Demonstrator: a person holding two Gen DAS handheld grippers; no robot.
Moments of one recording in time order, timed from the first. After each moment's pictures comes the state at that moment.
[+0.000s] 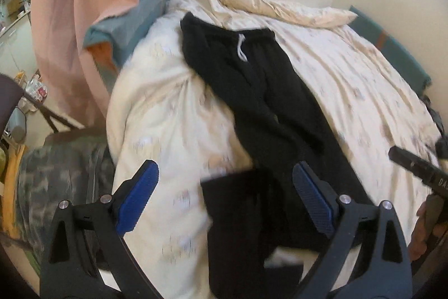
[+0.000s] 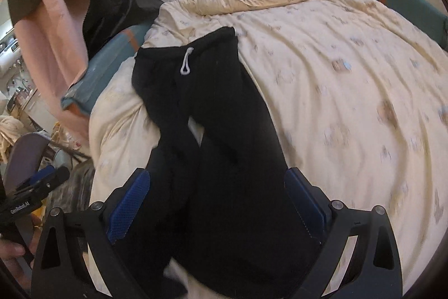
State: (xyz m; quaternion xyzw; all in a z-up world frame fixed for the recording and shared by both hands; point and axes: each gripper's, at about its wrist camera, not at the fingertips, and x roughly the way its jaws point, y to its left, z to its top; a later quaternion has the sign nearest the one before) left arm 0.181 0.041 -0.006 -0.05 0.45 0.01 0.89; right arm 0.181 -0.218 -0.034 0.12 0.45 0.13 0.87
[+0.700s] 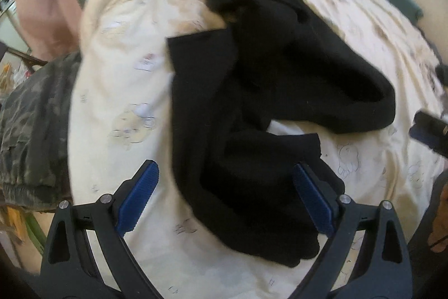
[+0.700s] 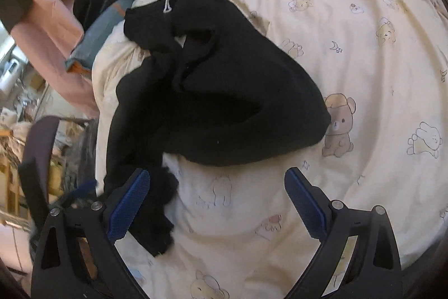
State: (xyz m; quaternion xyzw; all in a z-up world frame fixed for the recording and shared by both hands) left arm 0.082 -0.010 -0.126 -0.01 0.56 -0.03 0.83; right arm 0.064 -0.252 -0.118 0.22 0.53 0.12 0.81
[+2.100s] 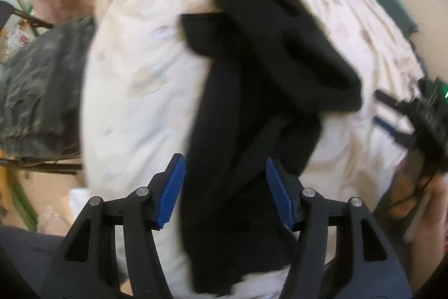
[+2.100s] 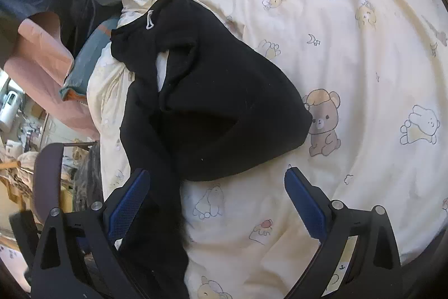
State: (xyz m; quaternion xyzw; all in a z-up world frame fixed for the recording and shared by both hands) left arm 0.049 0.005 -0.076 -0.10 0.60 -0.05 0.79; right arm 0.066 -0.274 -0.122 0.28 0.53 0.10 0.80
